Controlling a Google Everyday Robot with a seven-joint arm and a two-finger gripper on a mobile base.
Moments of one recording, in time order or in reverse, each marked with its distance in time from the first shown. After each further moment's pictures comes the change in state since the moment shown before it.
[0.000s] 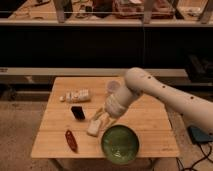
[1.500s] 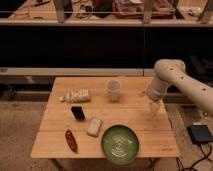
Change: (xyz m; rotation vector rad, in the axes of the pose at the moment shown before) arm 0.257 0.029 -0.170 0.022 0.526 0.333
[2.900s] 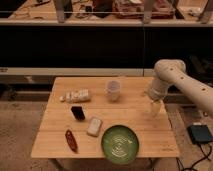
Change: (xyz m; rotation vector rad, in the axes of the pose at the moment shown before) arm 0.021 -0.003 0.004 0.001 0.047 0.047
